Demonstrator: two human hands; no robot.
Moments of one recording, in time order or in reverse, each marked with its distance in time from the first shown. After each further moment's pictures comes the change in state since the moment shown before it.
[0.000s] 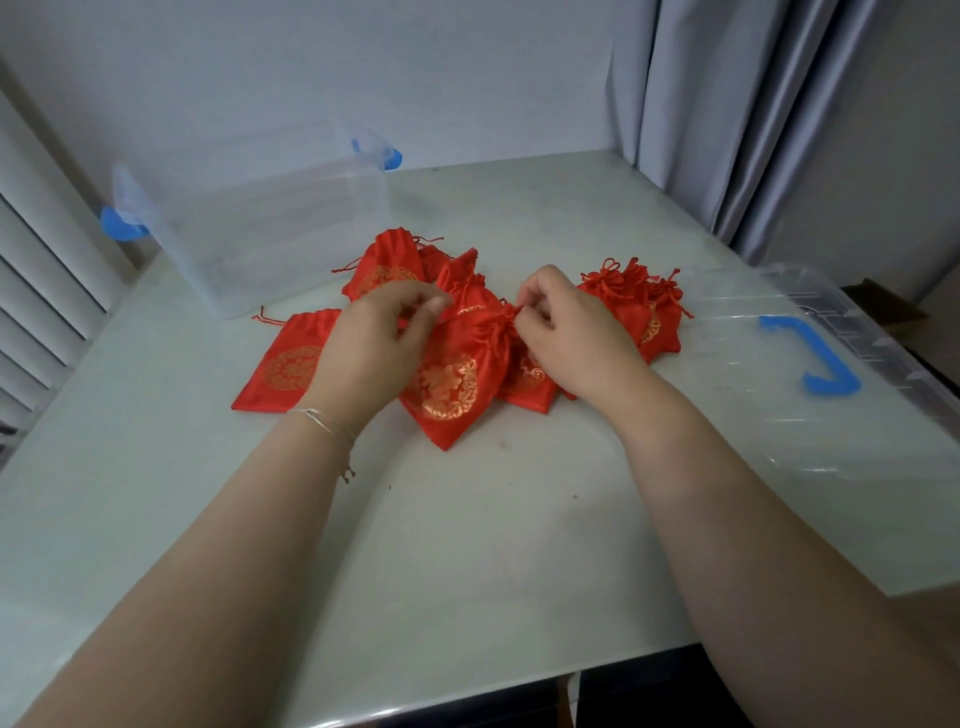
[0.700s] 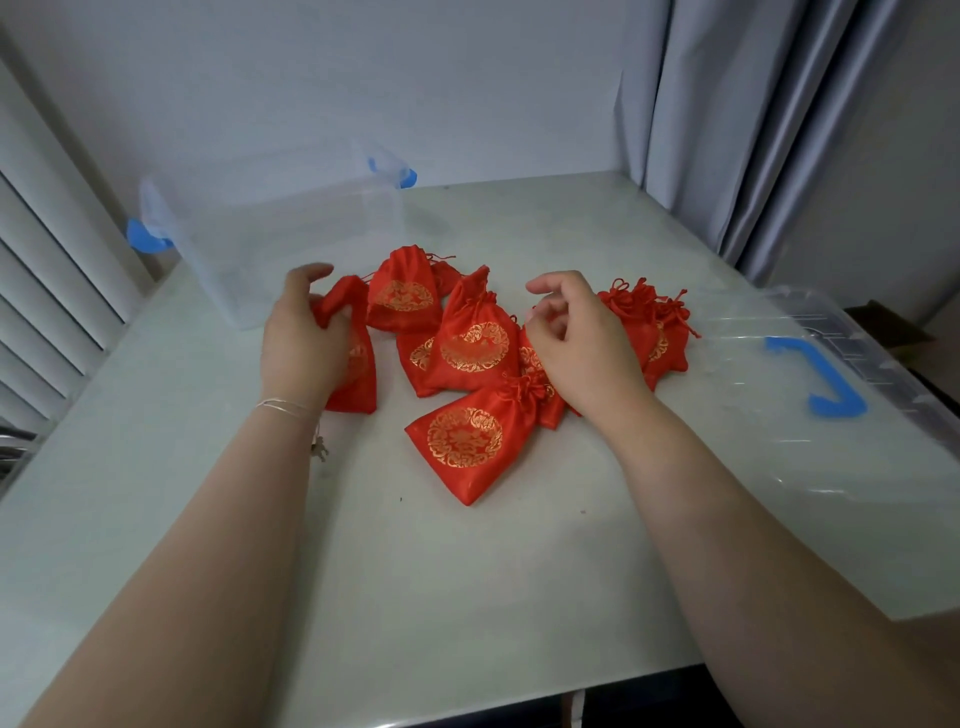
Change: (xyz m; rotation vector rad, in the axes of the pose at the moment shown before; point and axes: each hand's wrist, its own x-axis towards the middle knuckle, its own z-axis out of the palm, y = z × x) left_hand 0.009 -0.046 -0.030 -0.005 0.276 -0.401; right_hand -0.001 -0.003 0.007 0.192 0.179 -0.006
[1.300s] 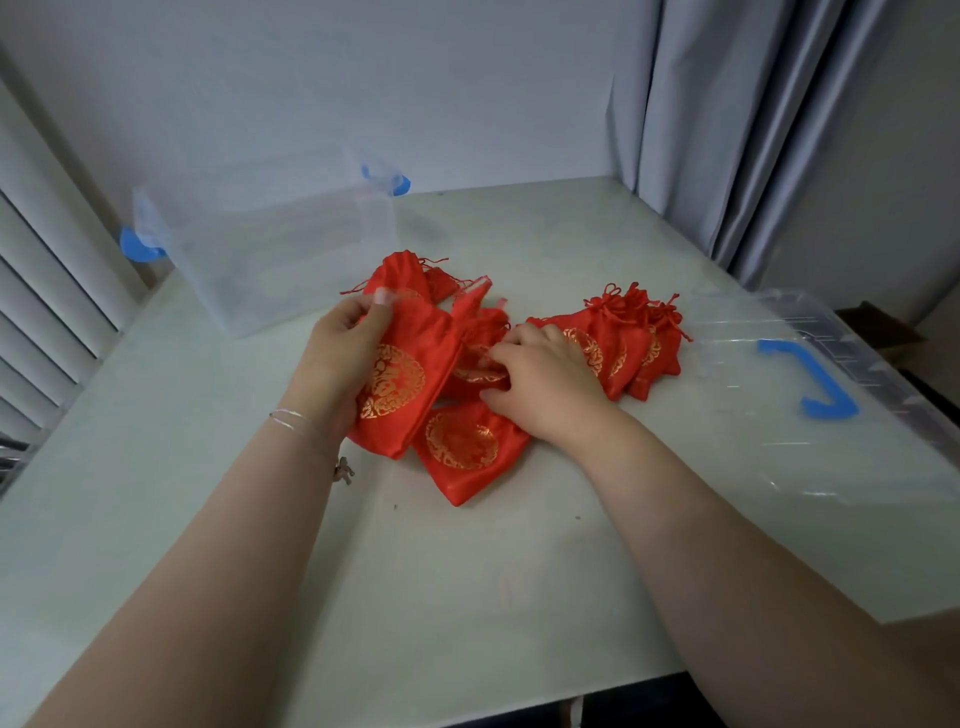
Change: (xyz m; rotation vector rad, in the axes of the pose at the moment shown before) left_hand -0.025 0.039 0.011 -0.632 -0.305 -0.335; right_hand -0.004 0.002 0.020 -0.610 -0.376 -0.080
